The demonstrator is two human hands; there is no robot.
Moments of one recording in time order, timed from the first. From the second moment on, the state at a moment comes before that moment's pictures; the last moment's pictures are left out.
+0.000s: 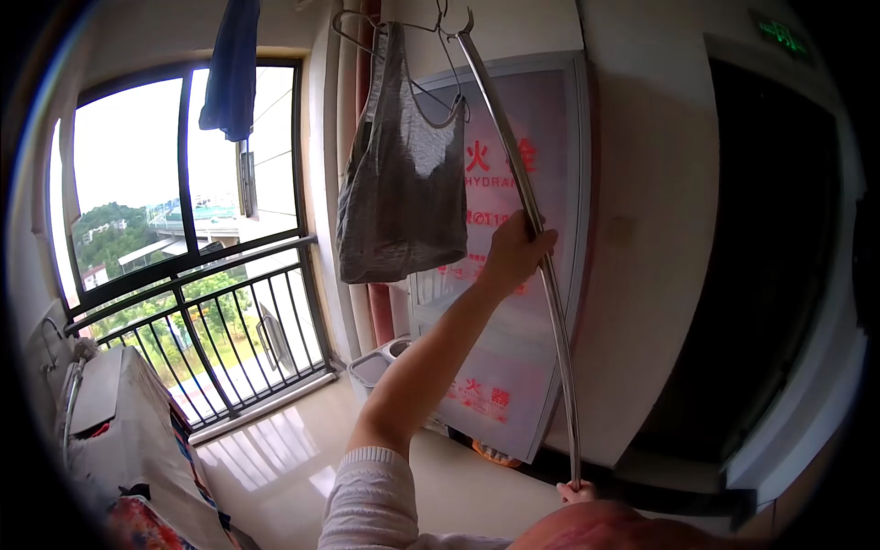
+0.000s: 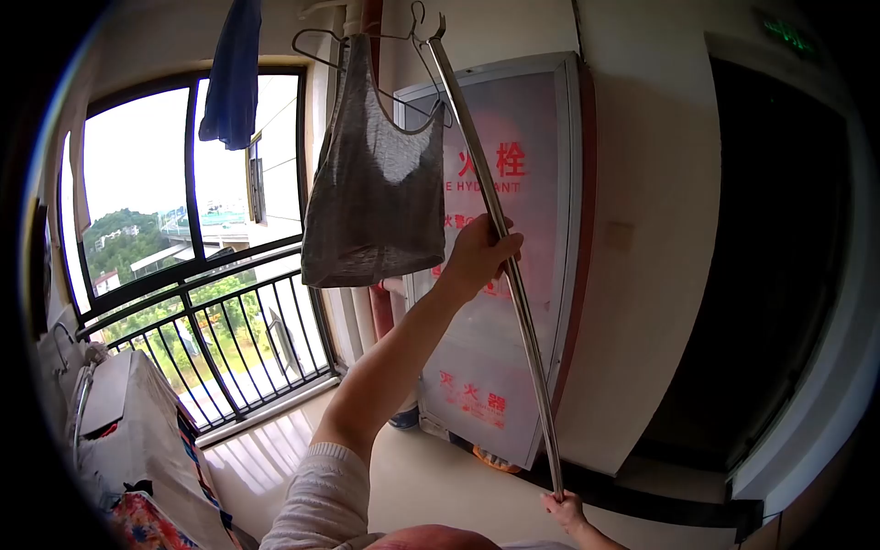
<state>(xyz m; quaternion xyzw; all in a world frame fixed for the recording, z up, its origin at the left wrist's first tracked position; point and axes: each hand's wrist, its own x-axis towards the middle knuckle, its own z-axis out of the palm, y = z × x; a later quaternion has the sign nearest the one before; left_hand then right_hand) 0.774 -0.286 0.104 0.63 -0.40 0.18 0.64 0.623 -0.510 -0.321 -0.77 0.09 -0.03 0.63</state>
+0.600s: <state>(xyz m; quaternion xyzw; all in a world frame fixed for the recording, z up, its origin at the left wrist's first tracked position) 0.769 -0.253 0.012 0.78 -0.42 0.22 0.40 0.805 -0.487 0.023 -0.63 -0.21 -0.16 0.74</state>
